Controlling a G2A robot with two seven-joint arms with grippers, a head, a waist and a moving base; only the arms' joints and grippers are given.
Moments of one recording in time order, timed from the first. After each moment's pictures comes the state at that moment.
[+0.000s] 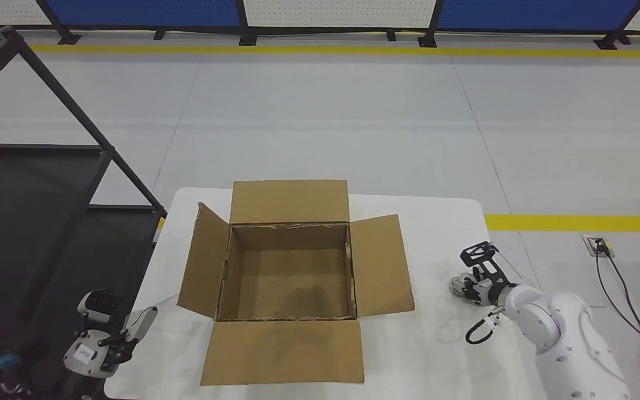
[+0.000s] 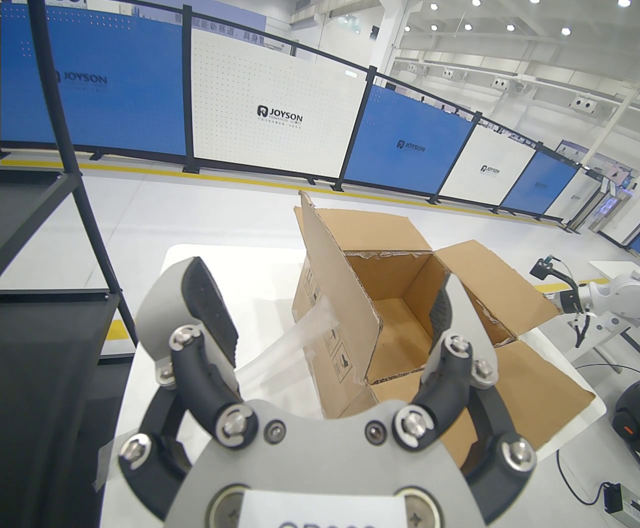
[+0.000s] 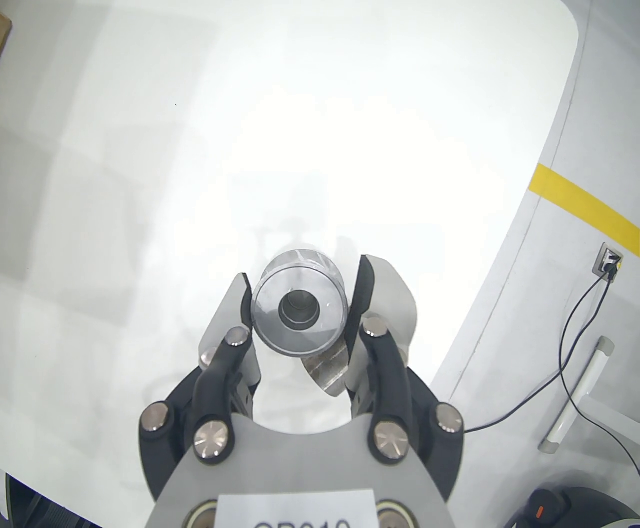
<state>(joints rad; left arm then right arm) 1.81 -1.20 -2.02 -2.03 0.77 -0.54 0.01 -0.97 -1.14 1.53 -1.26 -1.21 -0.45 0.75</state>
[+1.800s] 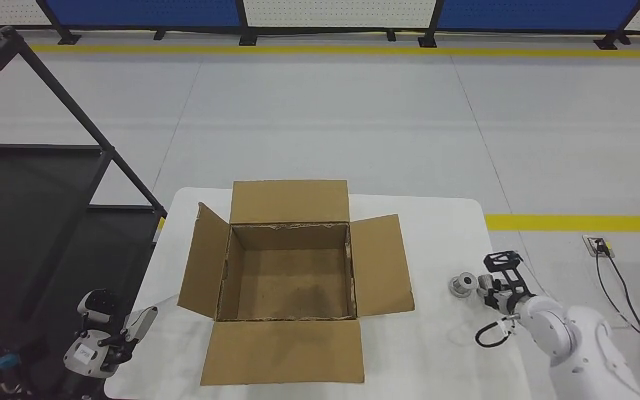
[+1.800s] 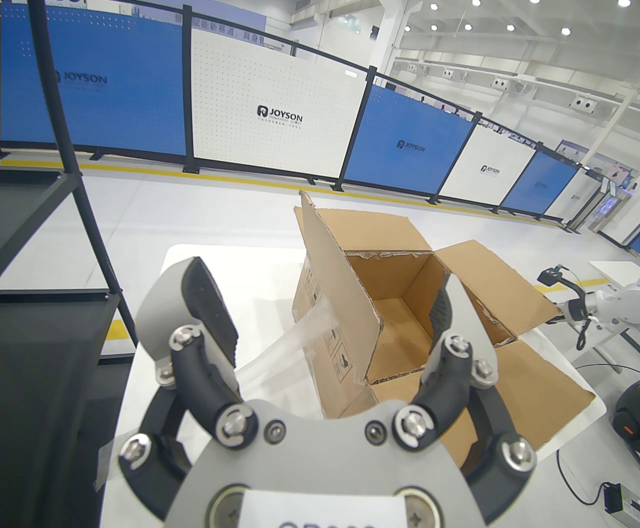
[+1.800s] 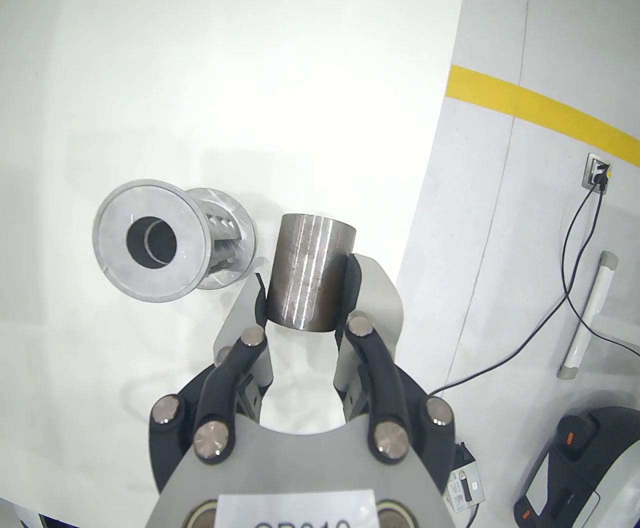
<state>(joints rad) 1.81 -1.20 -2.02 -2.03 0.77 -0.54 0.01 -1.04 -1.10 1.58 -1.29 -1.17 -0.28 0.78</state>
